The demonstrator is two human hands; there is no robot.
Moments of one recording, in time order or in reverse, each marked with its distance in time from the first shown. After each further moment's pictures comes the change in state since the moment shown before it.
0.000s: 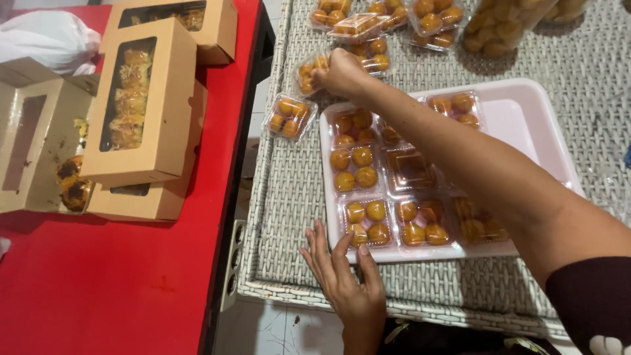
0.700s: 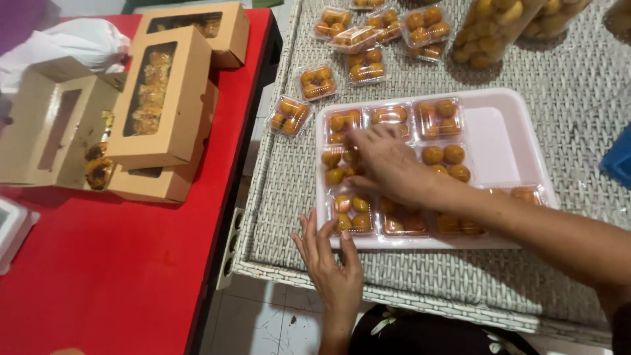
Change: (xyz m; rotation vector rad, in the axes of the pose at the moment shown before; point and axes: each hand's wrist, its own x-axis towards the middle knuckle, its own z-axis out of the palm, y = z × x) left_hand 0.000 -0.003 0.002 0.003 -0.057 -0.045; right_hand -0.158 0.098 -0.026 -0.734 0.069 -0.858
